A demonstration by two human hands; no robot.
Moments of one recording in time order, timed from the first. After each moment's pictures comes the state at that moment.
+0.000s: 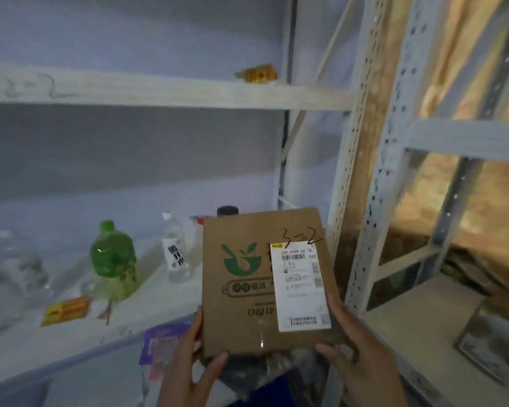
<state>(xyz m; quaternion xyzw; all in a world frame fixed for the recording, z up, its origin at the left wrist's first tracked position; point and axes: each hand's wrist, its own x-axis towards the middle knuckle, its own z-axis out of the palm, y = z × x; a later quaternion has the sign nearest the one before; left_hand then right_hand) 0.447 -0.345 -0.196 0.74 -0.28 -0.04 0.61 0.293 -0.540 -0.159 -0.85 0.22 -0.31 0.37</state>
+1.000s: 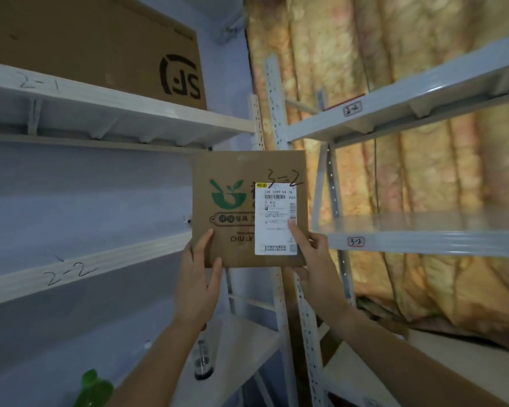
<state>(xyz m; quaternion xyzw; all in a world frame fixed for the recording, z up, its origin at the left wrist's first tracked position) 0.442 -0.324 0.102 0.60 -0.56 0.24 0.52 0.260 -0.452 0.084 -0.78 0.18 -0.59 0.09</state>
